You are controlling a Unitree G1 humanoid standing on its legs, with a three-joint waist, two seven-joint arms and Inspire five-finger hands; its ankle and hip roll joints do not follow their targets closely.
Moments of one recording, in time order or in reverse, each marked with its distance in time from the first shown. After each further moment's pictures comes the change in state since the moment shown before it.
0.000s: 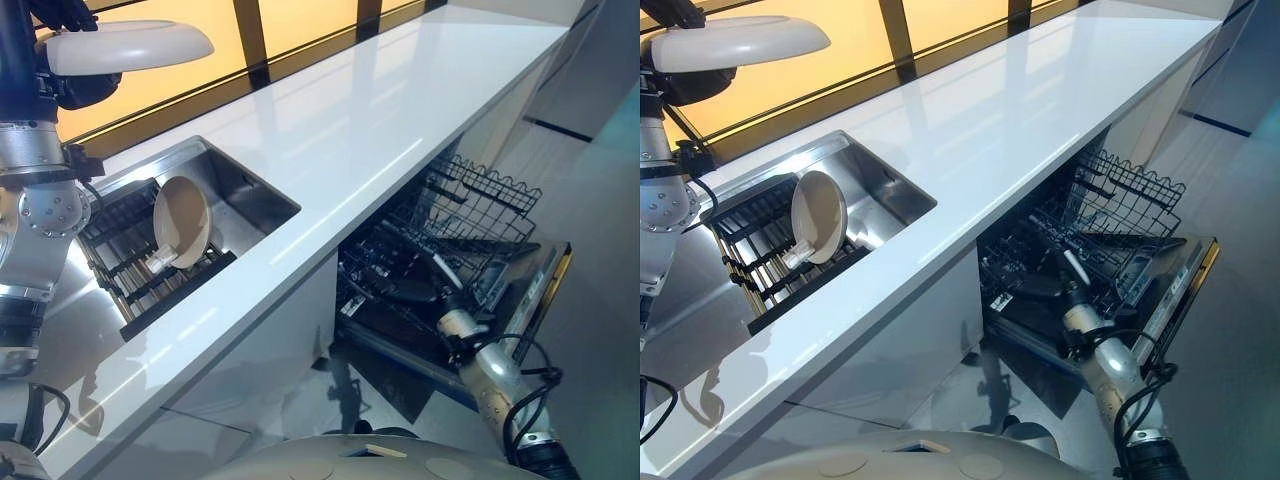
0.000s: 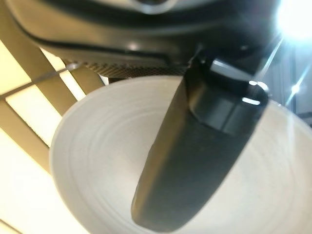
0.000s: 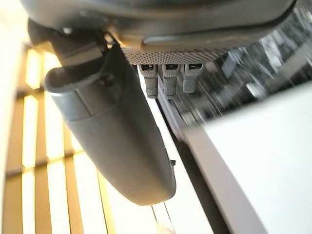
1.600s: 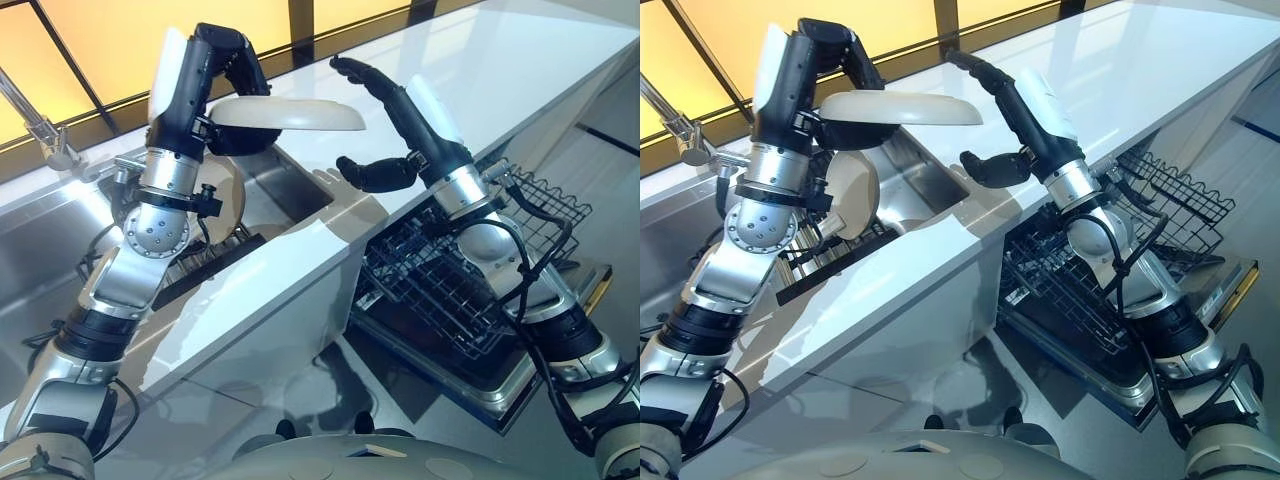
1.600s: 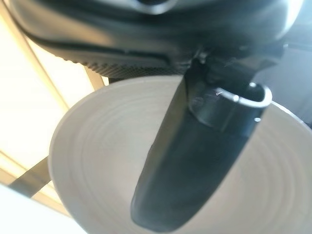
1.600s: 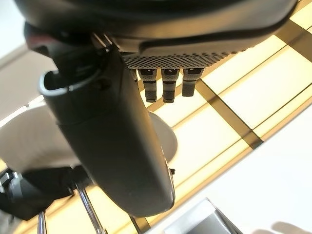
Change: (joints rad) left arm -0.039 -0.321 -0.203 -0.286 -0.185 0.134 -0.328; right arm -0.669 -0.237 0.283 -0.124 -0.748 -0.026 -0.151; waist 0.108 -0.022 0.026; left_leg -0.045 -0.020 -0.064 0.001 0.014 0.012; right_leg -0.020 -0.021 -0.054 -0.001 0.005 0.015
